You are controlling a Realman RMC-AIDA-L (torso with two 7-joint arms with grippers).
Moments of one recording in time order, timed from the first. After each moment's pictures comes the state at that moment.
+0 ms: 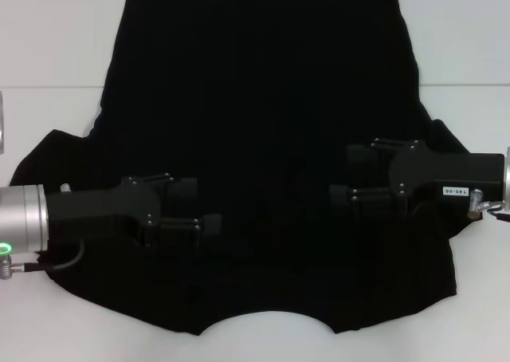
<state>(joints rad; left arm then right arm) -0.59 -2.08 0.47 0.65 2.17 1.67 -1.43 0.66 2.02 -0.76 -0.56 -1.95 -1.47 1.35</state>
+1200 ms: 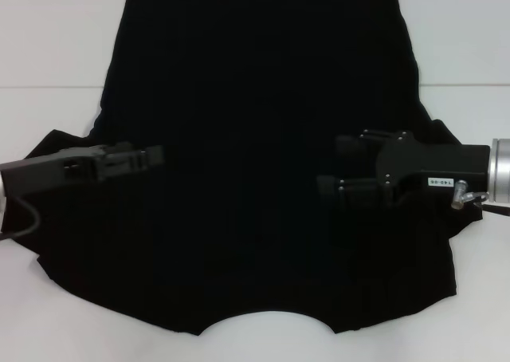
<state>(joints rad) -0.59 -2.05 0.33 0.68 2.18 1.53 -1.78 0.69 2.03 -0.76 -0.55 -1.94 -1.44 1.35</state>
